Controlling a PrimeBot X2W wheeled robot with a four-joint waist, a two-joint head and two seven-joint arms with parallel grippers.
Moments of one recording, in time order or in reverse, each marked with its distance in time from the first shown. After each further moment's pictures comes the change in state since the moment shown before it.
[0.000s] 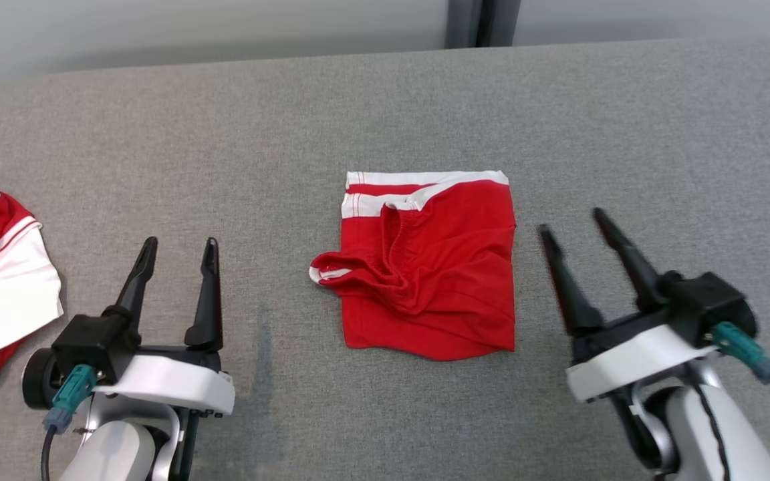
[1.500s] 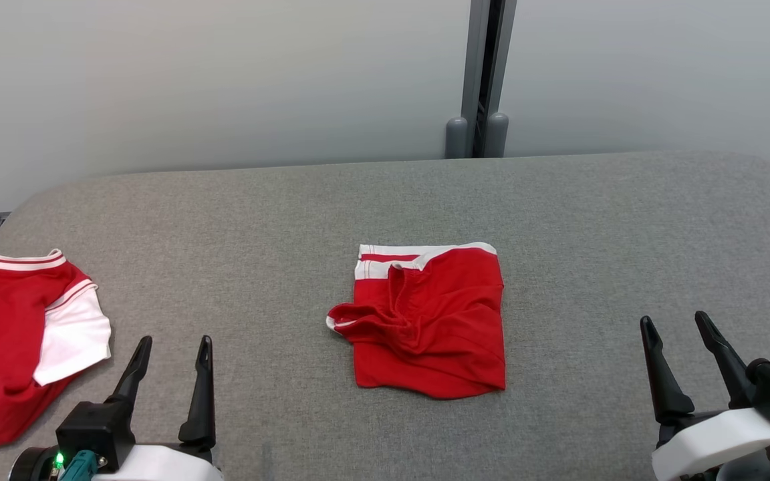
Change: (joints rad) left arm 0.265 0.096 -0.019 -0.210 0.011 0.136 0.121; right arm 0.307 0.000 -0.262 -0.144 -0.034 0.000 0.138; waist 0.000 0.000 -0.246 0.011
